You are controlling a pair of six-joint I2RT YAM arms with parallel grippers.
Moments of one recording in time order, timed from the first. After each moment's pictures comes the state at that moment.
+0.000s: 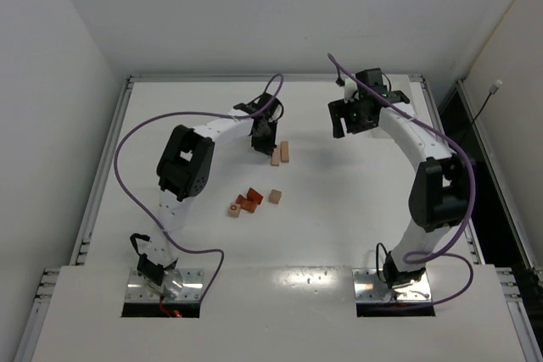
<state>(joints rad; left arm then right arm) -0.52 2.26 1.78 -0.62 0.02 -0.41 0.17 1.75 1.43 -0.65 -0.11 -0.12</state>
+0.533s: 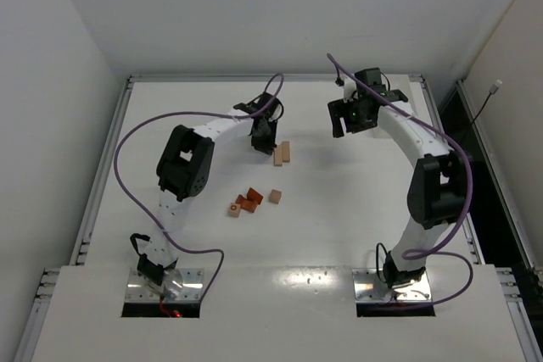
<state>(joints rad) -0.52 2.26 1.79 -0.62 0.03 -0.40 0.17 1.78 1.45 -0.65 -0.11 -0.12</state>
